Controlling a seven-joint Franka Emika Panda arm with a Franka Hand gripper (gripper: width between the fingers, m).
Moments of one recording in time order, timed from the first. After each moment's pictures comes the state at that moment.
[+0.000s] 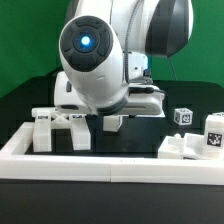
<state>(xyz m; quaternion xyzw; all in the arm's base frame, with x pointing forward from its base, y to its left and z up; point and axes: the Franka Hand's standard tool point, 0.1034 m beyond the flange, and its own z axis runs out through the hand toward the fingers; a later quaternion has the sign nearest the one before) 0.448 -0.049 0.018 -0.89 0.05 0.44 0.06</state>
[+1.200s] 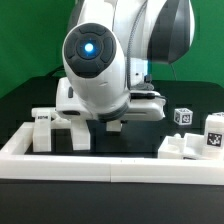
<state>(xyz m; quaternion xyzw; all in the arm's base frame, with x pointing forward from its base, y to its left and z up) 0.448 -0.048 0.011 -0.90 0.04 0.44 0.06</state>
